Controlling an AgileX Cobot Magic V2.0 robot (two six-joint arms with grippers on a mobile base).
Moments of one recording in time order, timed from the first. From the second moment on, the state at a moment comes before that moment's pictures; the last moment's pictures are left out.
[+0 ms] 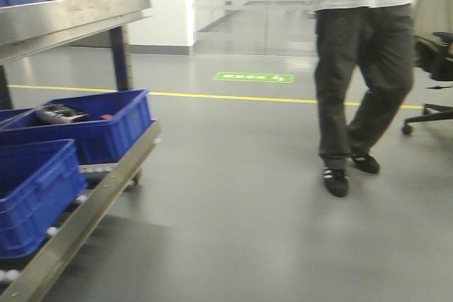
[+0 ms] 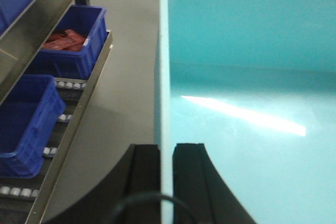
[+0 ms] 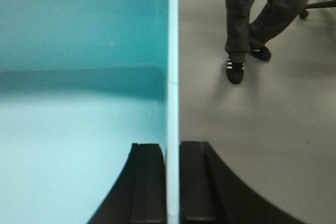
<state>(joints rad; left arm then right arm) -0.58 1.32 -1.67 0.54 1.01 -0.69 0.61 1.41 -1.79 -0.57 1.17 0.67</state>
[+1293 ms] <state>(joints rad) -0.58 1.32 -1.68 0.54 1.01 -0.69 0.61 1.41 -1.79 -0.57 1.17 0.67</state>
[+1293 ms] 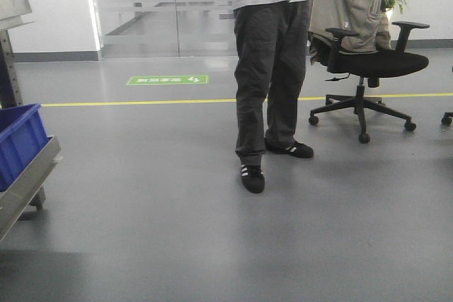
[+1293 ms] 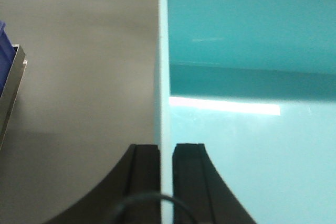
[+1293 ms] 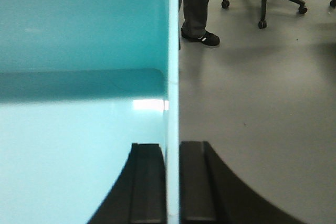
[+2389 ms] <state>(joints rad) -0.58 1.32 -1.68 0.56 1.01 -0.69 0.61 1.41 -1.79 -0.57 1.15 0.67</state>
